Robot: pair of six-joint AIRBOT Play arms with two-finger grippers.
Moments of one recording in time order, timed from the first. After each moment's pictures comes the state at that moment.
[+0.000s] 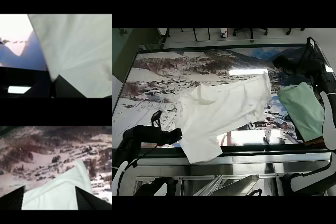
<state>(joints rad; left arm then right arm) 0.07 -0.92 0.57 -1.92 1.07 1.48 -0.17 -1.70 1.58 2.36 -0.70 -1.88</state>
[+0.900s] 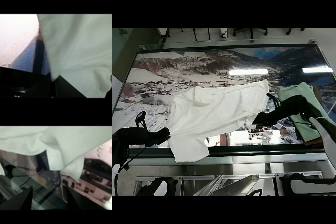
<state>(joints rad) 0.27 -0.89 0.57 -1.91 1.08 1.61 -0.03 -1.49 0.92 2.38 -1.25 -2.03</state>
